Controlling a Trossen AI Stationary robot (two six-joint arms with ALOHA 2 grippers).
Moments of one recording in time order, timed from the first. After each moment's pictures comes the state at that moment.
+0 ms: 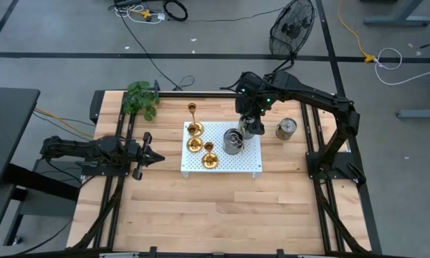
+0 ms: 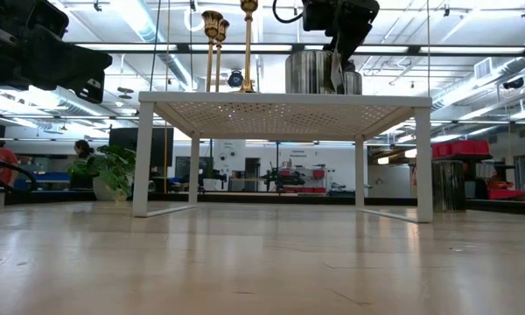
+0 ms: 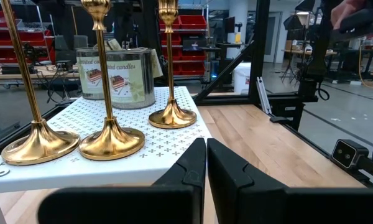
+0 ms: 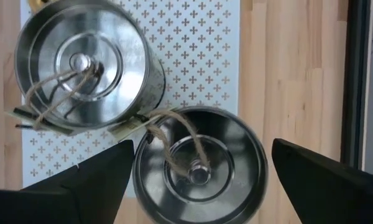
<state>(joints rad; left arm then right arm) -0.11 0.01 0.01 0.05 -0.01 -0.01 -0.35 1.73 1.84 -1.36 -0.15 -0.36</state>
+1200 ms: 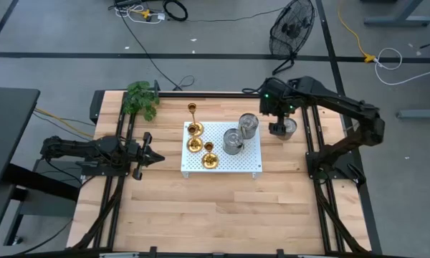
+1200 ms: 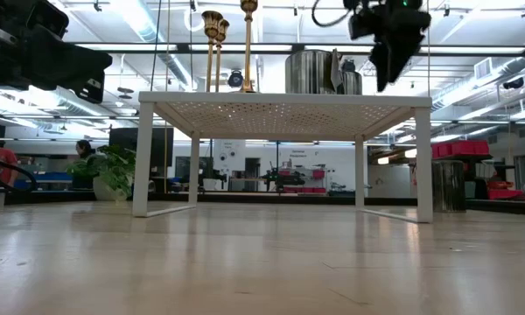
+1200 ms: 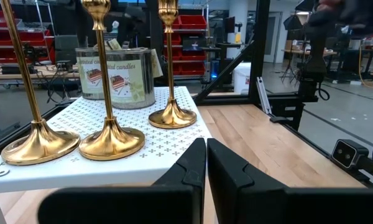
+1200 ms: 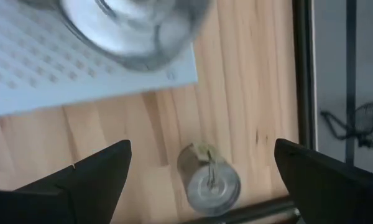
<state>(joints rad) -0.11 0.01 0.01 0.05 -0.01 -0.01 -0.39 1.46 1.56 -1.42 0.10 -0.26</state>
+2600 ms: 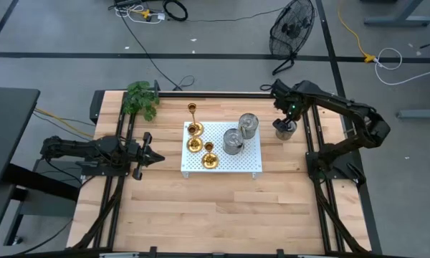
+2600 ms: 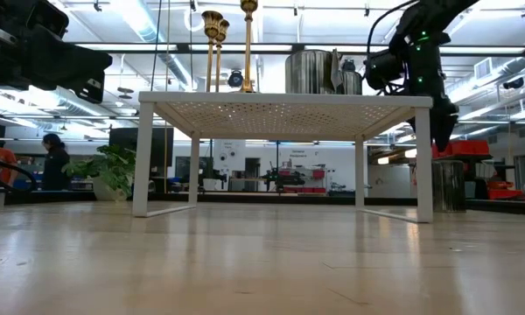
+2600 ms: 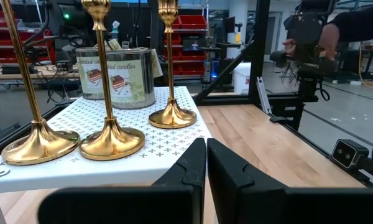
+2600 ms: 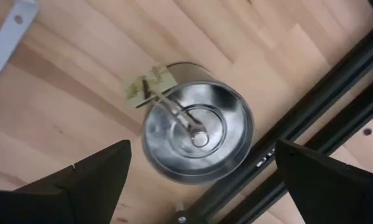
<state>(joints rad) -0.11 0.01 0.01 0.05 -0.01 -0.01 -0.73 1.42 1.09 -1.26 0.11 0.12</state>
